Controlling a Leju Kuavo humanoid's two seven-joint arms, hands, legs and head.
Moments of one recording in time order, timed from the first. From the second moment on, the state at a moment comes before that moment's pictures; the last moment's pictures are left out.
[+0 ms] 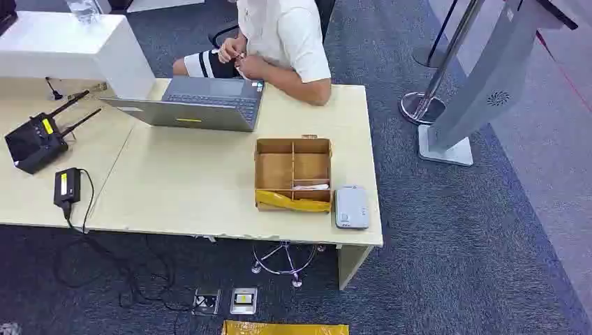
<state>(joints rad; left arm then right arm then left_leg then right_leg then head) -0.10 0.30 -0.70 -0.24 -0.21 -0.21 0.11 -0.10 -0.16 0.61 -0.26 0.35 -0.07 0.36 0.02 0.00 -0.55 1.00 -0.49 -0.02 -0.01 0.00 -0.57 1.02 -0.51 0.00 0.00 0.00</state>
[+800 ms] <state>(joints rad) -0.10 -0.07 -0.71 -0.25 -0.20 0.03 0.36 -0.01 0.07 0.44 -0.40 0.99 -0.70 0.44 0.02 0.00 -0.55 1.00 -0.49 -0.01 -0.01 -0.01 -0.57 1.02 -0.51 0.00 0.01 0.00</state>
